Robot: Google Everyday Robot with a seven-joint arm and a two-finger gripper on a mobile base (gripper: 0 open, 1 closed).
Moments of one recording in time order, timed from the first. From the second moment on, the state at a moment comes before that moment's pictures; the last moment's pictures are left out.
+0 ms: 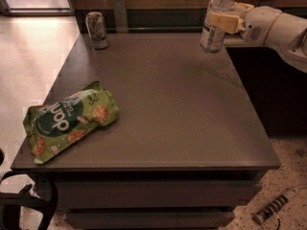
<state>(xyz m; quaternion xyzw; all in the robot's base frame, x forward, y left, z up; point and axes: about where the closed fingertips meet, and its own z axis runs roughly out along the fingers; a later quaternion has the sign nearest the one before) 0.723 -0.201 0.993 -0.29 0.63 0.25 0.67</state>
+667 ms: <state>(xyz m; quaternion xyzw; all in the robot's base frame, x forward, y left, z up) 0.608 -0.160 1.001 -0.36 0.62 0.27 0.64</state>
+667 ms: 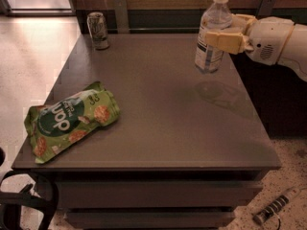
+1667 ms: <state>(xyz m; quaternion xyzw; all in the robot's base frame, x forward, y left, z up) 0.507 -0.069 0.989 -0.52 0.50 0.38 0.57</state>
